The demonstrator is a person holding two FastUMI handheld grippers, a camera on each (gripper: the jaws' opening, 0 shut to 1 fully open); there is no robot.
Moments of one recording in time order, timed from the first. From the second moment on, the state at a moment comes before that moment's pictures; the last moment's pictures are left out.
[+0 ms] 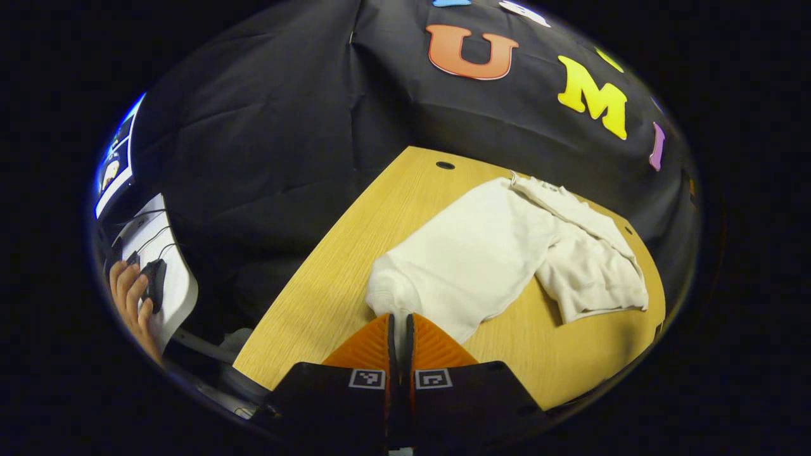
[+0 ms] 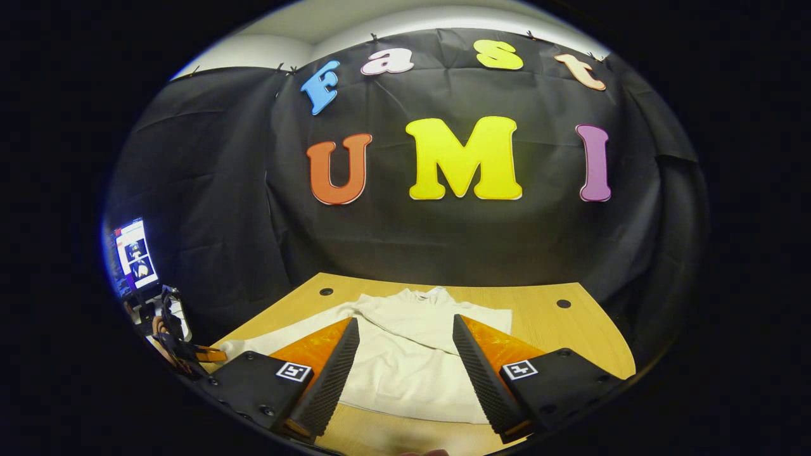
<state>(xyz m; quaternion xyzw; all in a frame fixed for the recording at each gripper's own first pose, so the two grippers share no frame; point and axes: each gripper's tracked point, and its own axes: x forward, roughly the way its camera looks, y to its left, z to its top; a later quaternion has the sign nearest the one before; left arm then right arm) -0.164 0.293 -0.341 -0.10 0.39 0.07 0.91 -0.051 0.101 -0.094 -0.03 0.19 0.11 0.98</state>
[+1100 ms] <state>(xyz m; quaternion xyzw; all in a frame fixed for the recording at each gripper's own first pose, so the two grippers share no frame) 0.119 0.141 -0.124 -0.07 0.19 -0.11 0.97 -0.029 -0.012 -0.070 0.01 0.15 0.02 0.99</state>
